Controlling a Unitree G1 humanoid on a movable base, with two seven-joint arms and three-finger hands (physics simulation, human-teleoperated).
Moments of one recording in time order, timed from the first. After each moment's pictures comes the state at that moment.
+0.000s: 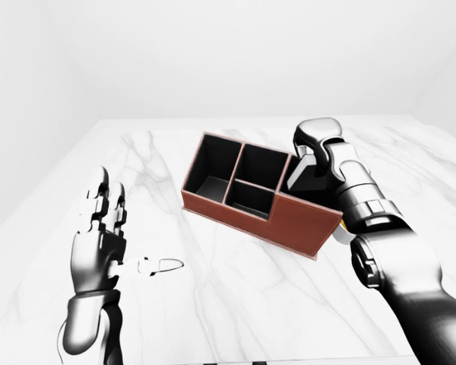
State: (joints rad) left arm 0.22 -0.01 0.25 -0.64 -0.10 0.09 -0.19; right arm -1.14 -0.35 0.04 1.06 -1.37 -0.02 0.11
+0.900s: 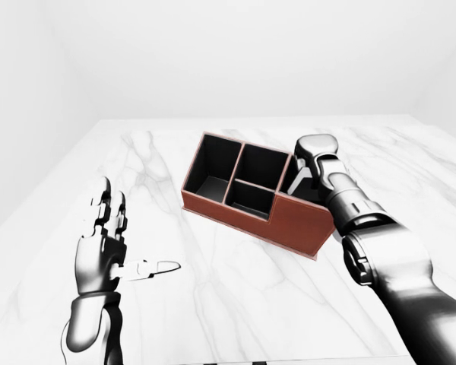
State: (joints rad) left arm 0.22 -0.01 0.28 -0.55 -0.11 0.05 -0.20; right arm -1.19 -0.30 0.05 1.34 -1.36 0.09 -0.10
